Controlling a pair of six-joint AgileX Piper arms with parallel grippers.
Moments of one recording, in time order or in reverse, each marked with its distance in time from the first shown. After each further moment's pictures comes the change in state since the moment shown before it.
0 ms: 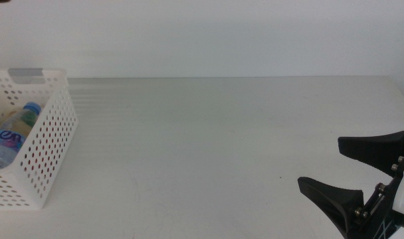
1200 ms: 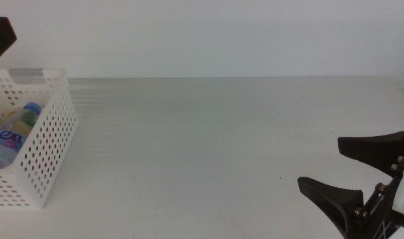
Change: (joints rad) left arm -0.029 -0.439 0.636 0.081 -0.525 -0.355; right arm 0.000 0.000 0.000 0.000 0.000 0.000
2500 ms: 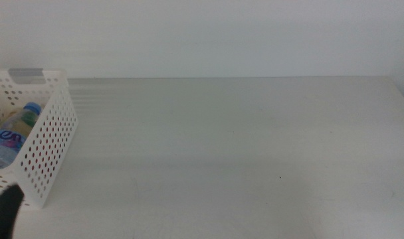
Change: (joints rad) left arm 0.114 -0.505 0.670 0.000 -0.139 -0.007; right arm -0.547 -0.664 0.357 0.083 0.005 0.000
